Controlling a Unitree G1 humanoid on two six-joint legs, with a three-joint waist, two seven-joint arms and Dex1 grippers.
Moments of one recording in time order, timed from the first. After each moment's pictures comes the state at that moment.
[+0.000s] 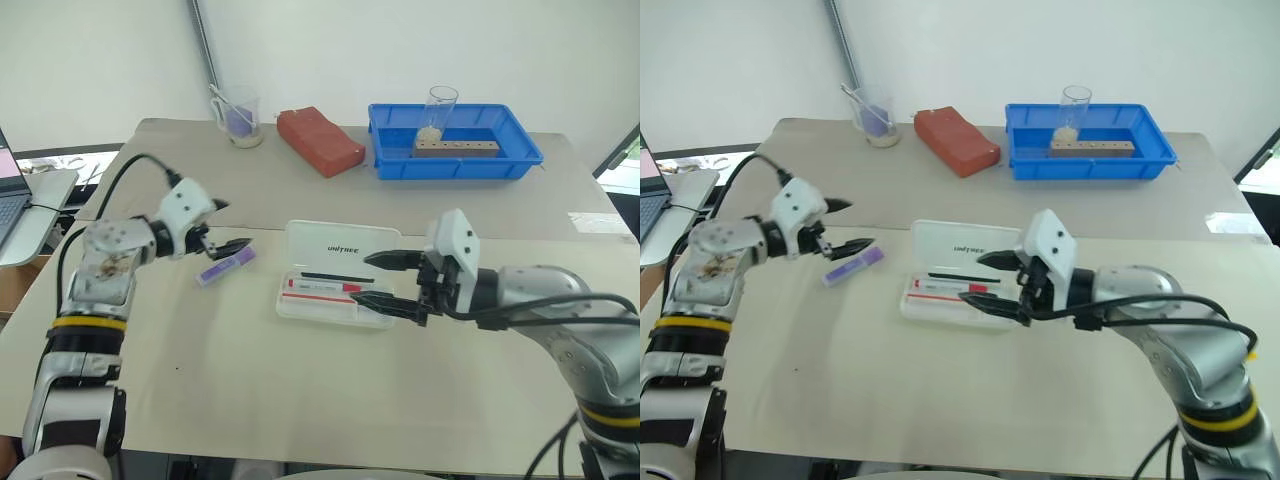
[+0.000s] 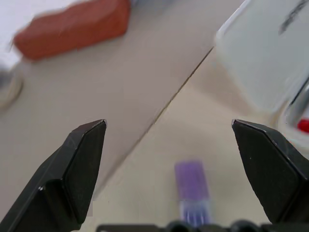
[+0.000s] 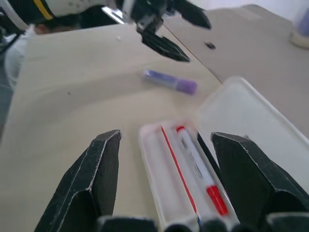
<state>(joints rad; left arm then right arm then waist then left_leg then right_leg) -0.53 0.70 0.04 0.31 -0.11 0.25 -0.95 -0.40 -0.71 0.04 -0.65 0.73 0.85 0.73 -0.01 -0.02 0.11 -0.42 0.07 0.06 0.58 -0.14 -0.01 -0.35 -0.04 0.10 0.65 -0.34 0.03</state>
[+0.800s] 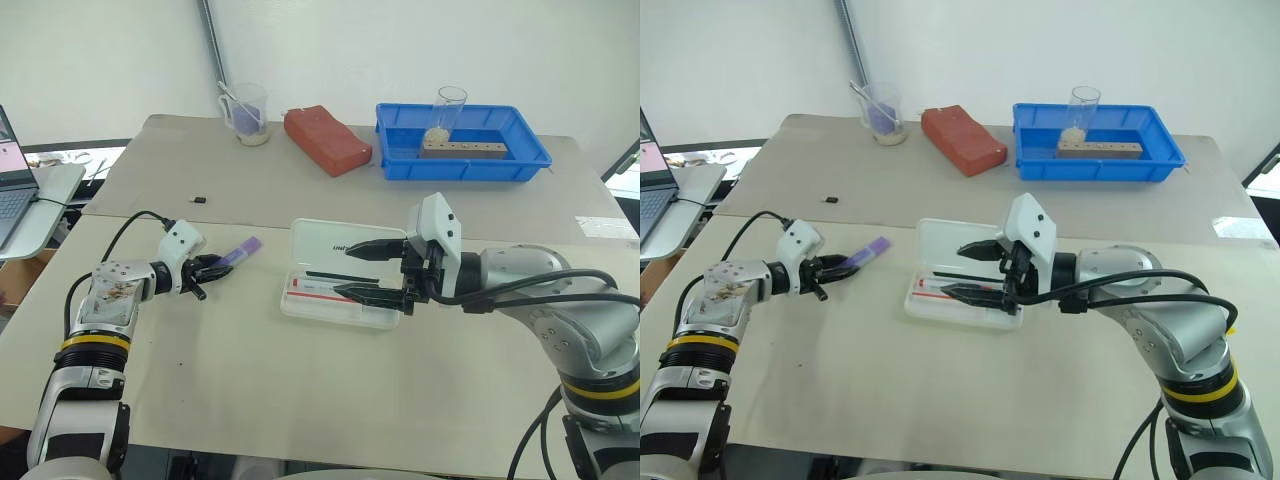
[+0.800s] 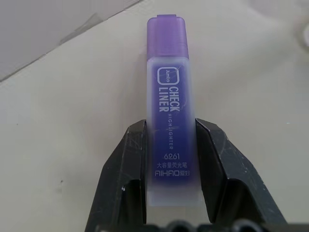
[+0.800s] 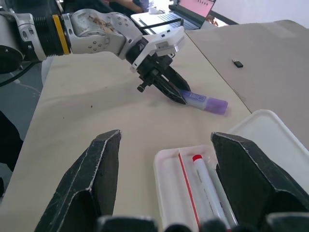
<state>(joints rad) -0.52 0.68 0.00 0.46 -0.12 0.25 -1.01 -0.47 -0.71 0.08 -0.61 0.72 0.86 0.76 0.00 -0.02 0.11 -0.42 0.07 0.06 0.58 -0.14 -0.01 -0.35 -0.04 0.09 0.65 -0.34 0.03</state>
